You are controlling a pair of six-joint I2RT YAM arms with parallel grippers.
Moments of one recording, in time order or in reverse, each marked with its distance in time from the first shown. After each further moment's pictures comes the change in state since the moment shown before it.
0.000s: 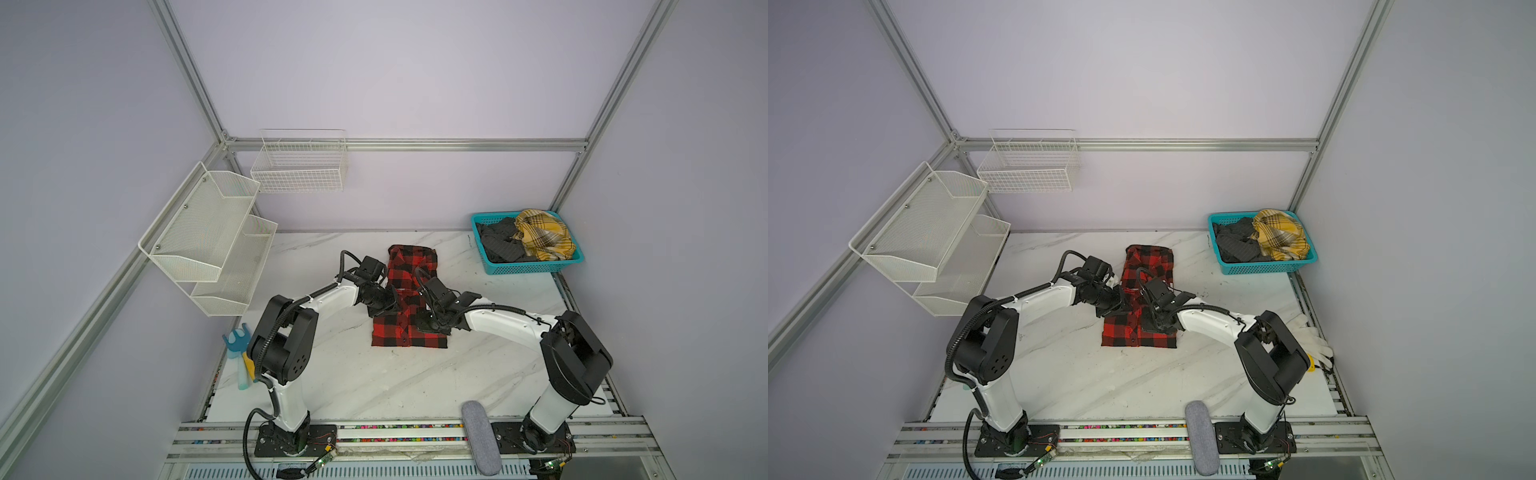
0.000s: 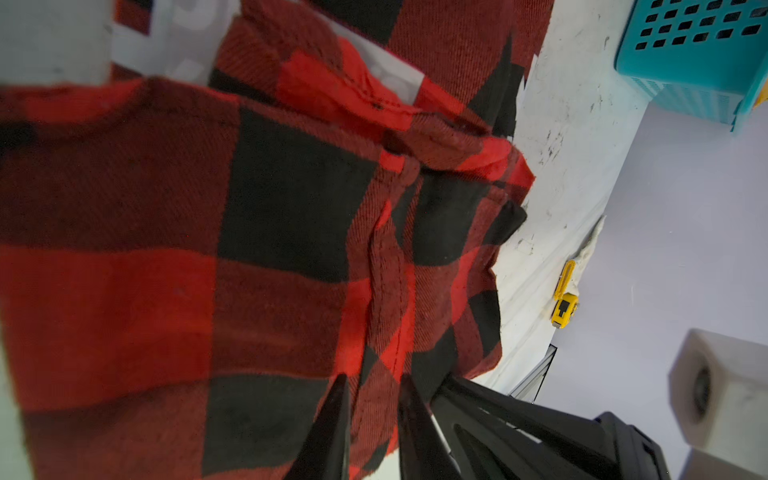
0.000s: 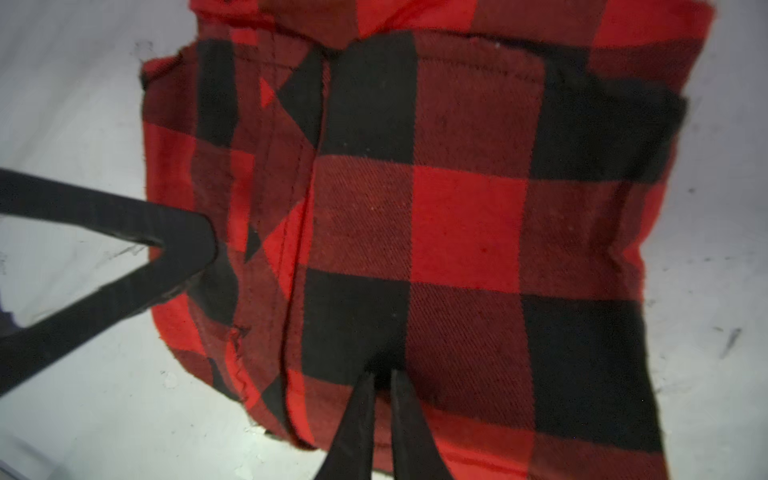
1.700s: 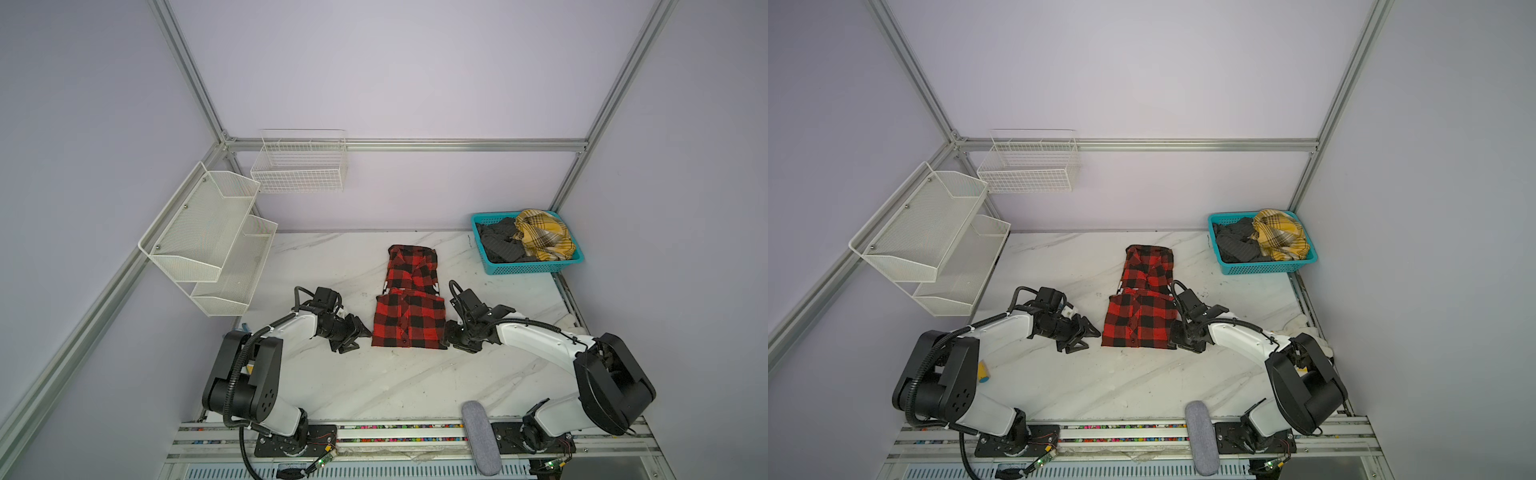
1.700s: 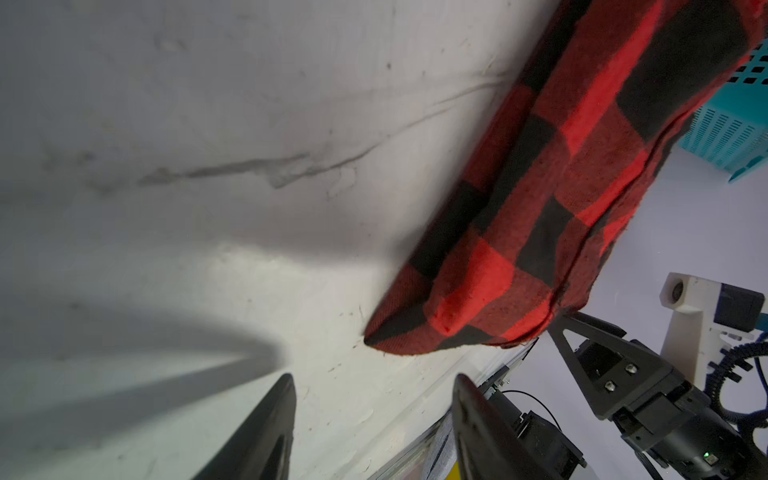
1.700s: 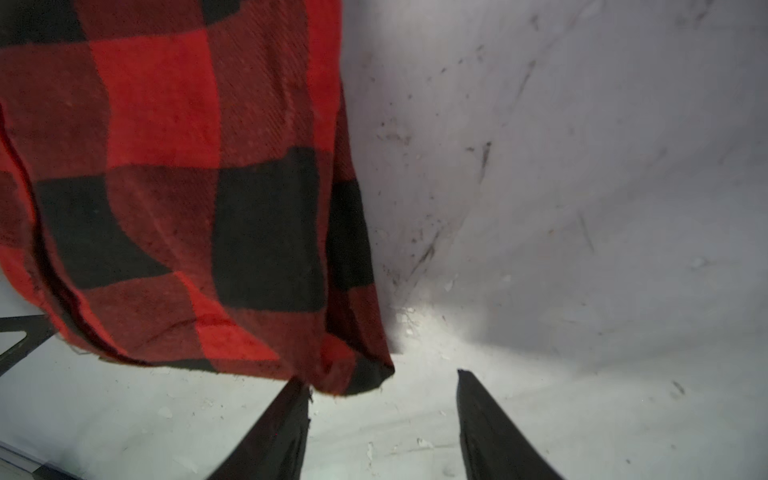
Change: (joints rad) left arm 0.262 -0.318 -0.502 -0.002 0.128 0.056; right arm -0.159 -0.230 -0.272 -0.063 -0.127 0.039
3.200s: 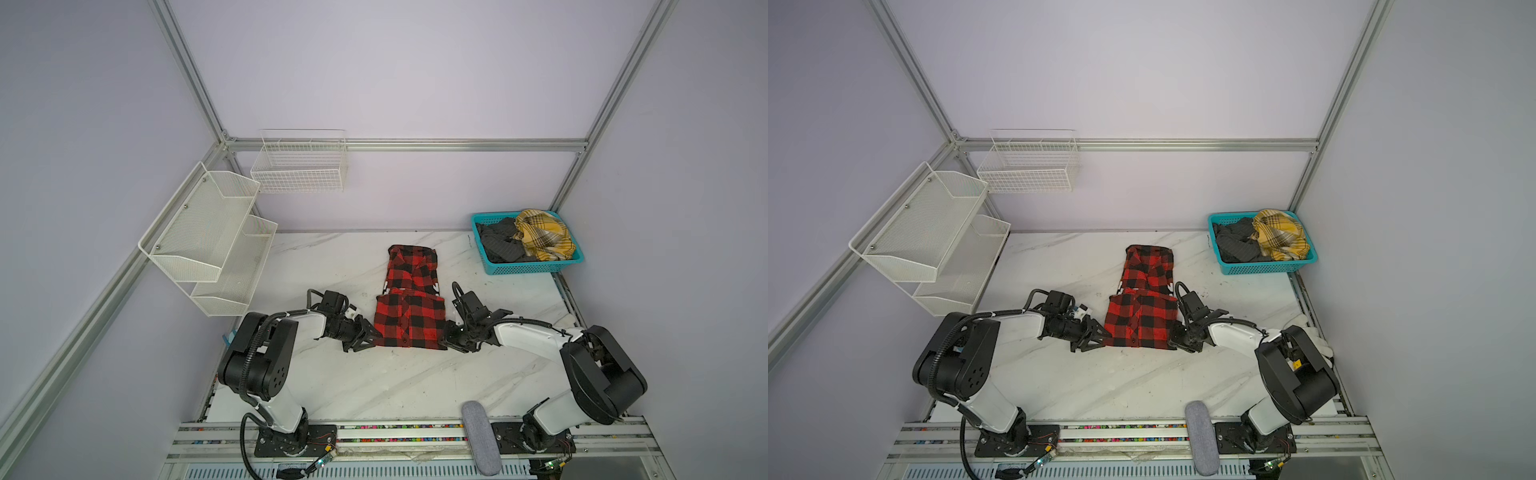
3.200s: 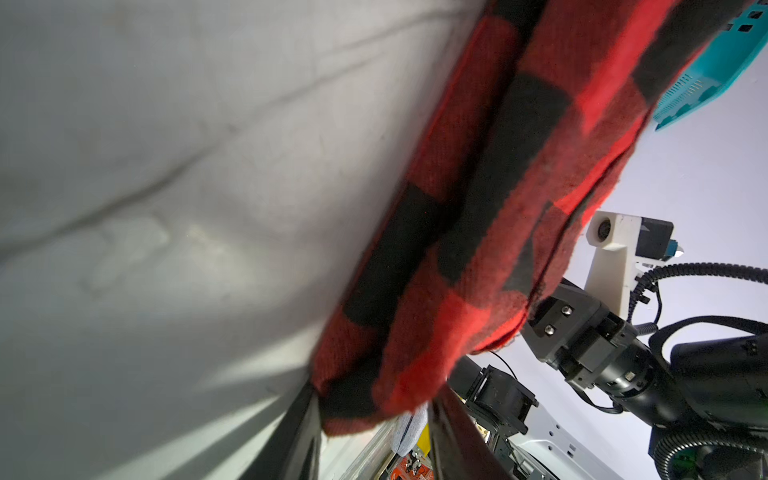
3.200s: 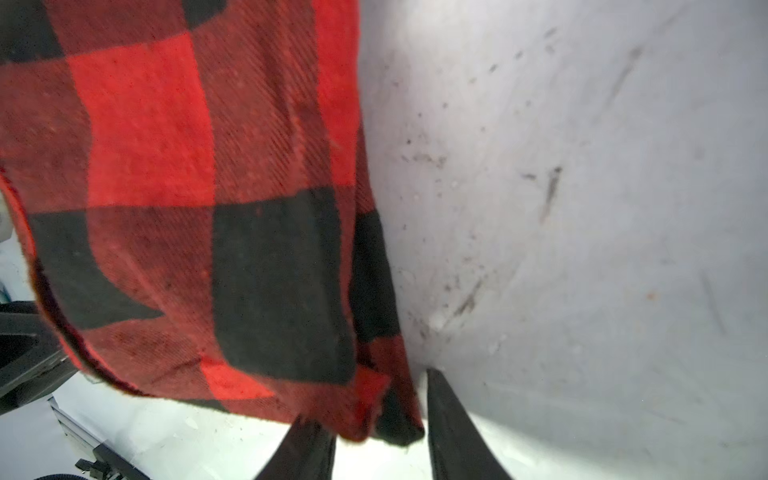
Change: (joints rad) left arm -0.039 0.153 -0.027 0.235 0.185 -0.046; right arm -0.044 0.039 -0.073 0.171 -0.094 0.011
